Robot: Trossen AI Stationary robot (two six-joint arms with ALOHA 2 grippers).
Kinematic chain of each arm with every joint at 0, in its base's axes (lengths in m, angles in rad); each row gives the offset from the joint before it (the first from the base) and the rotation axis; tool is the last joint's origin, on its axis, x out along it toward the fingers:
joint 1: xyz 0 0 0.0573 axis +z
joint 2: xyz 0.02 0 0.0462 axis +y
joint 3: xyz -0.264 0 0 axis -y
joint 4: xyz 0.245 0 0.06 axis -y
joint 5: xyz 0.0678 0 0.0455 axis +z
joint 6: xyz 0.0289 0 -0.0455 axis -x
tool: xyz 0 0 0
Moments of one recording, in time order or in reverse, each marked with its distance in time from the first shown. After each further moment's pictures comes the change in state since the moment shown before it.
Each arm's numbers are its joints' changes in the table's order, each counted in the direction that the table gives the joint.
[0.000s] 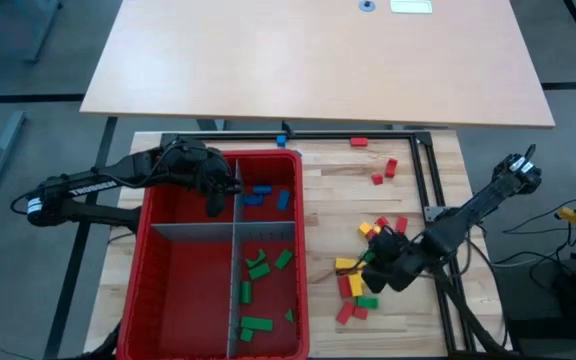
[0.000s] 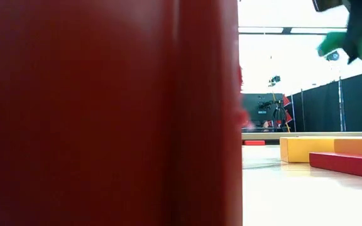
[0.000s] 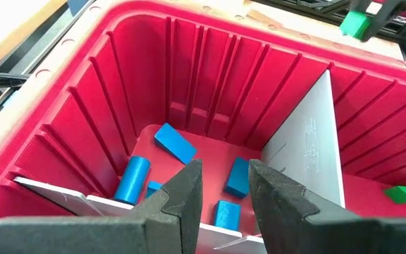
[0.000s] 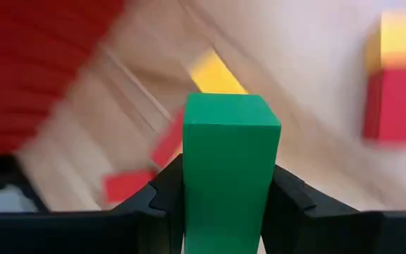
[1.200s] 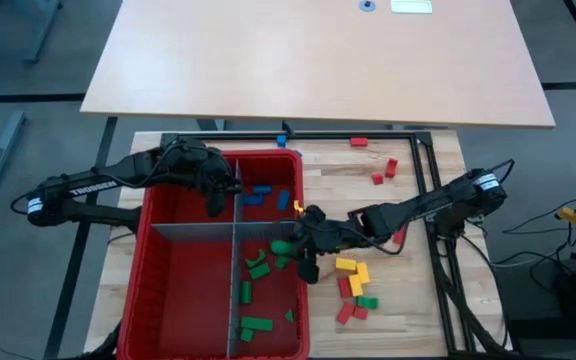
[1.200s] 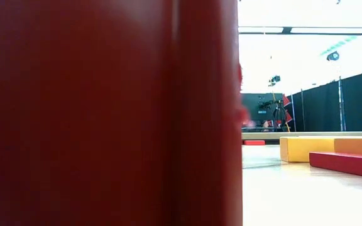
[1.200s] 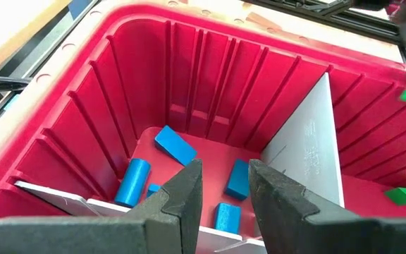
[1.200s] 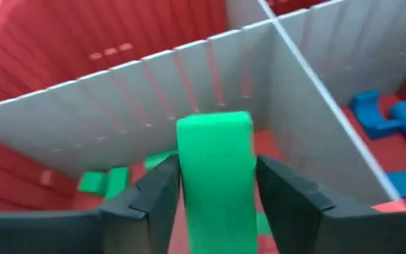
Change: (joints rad) left arm 0.000 0.000 0.000 0.008 0.000 -0.004; right arm -0.348 0.377 0.452 0.500 0.084 0.981
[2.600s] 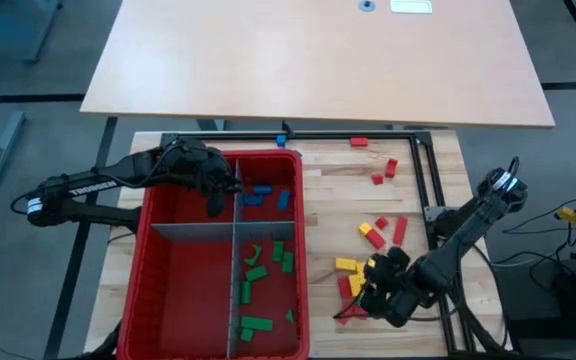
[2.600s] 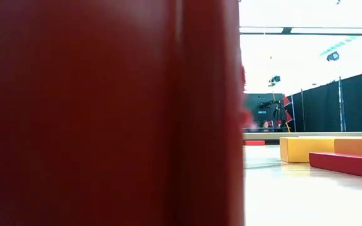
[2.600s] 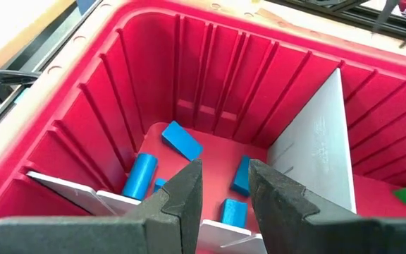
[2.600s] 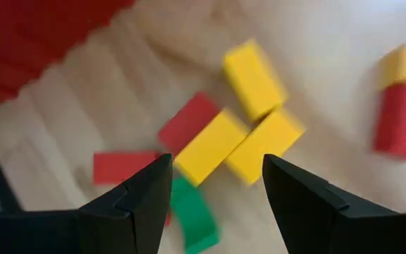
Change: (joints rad) left arm 0.000 0.000 0.000 -0.014 0.025 0.004; right arm 0.497 -0.136 -0.241 -0.659 -0.217 -0.953
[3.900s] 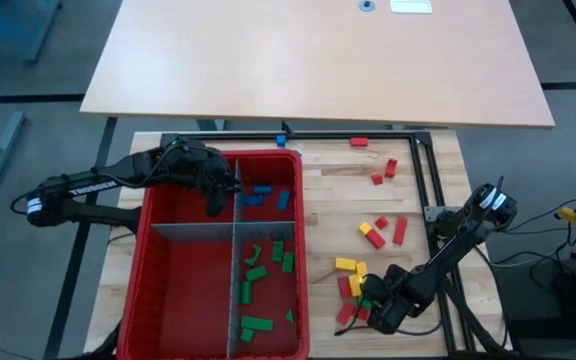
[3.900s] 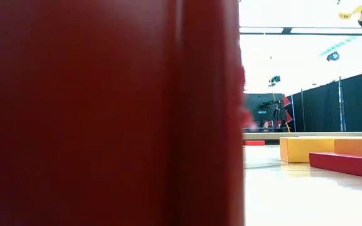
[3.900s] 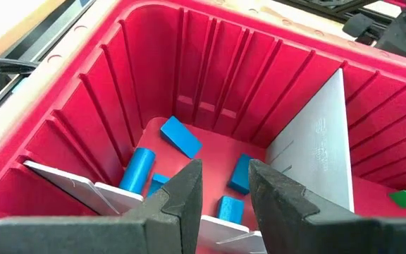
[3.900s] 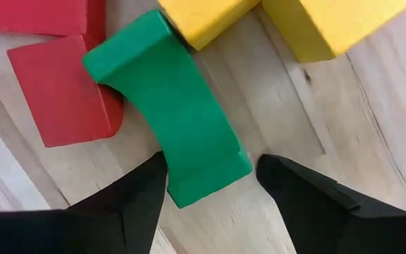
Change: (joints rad) left arm 0.000 0.000 0.000 -0.010 0.002 0.038; right arm 0.045 0.209 -0.218 0.333 0.367 0.066
